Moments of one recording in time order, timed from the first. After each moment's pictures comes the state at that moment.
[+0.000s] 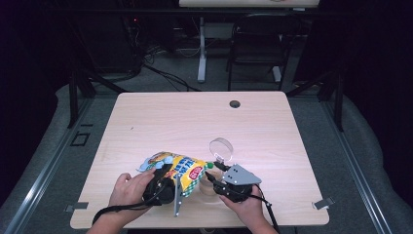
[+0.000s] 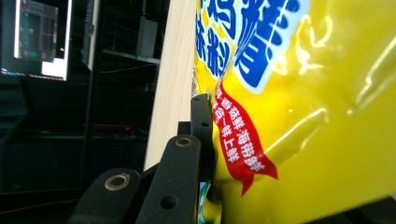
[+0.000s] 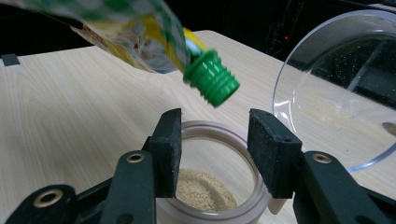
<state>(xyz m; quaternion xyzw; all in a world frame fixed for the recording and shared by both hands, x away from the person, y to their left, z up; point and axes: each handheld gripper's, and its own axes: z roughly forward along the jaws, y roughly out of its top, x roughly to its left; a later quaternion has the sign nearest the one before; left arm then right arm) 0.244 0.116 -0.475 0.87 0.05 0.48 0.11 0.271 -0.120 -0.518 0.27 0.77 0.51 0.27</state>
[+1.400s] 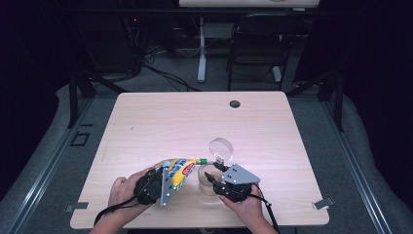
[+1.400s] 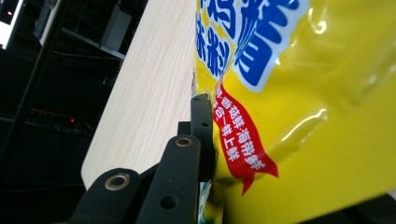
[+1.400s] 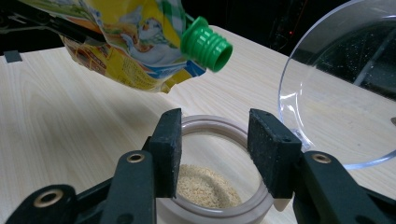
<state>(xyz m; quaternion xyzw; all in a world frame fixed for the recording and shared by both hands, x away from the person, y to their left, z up) 0.256 0.140 -0.489 0.88 0.13 0.41 0.21 0.273 -0.119 -0.522 0.27 0.77 0.51 0.26</state>
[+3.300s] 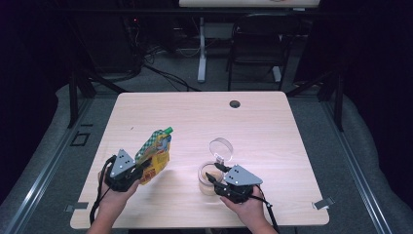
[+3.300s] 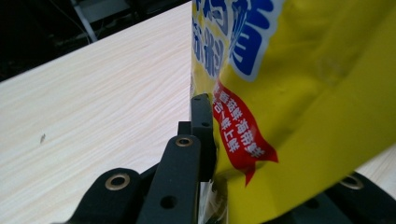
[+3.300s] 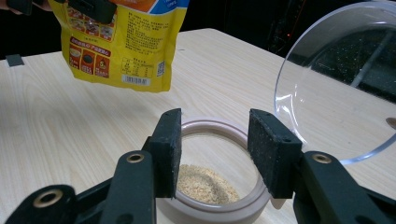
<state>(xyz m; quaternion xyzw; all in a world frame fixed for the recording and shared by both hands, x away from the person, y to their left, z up) 0.292 0.223 -0.493 0.79 0.35 0.26 0.43 0.269 -0.122 -0.519 0.28 0.77 0.51 0.26</state>
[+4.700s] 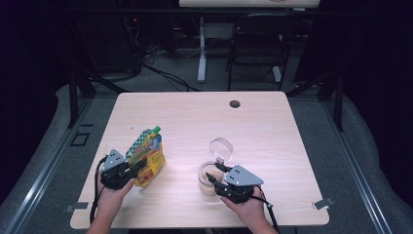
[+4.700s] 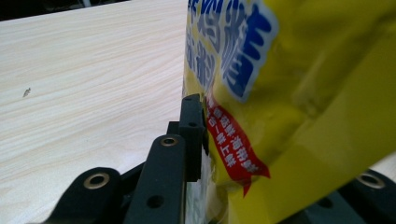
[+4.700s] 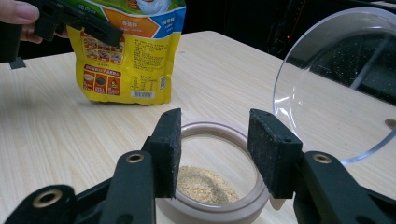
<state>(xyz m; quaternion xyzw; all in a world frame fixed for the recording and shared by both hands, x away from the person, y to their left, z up) 0.307 0.250 -0.522 0.76 0.41 0.21 0.46 0.268 -0.123 -0.518 0.28 0.77 0.52 0.26</state>
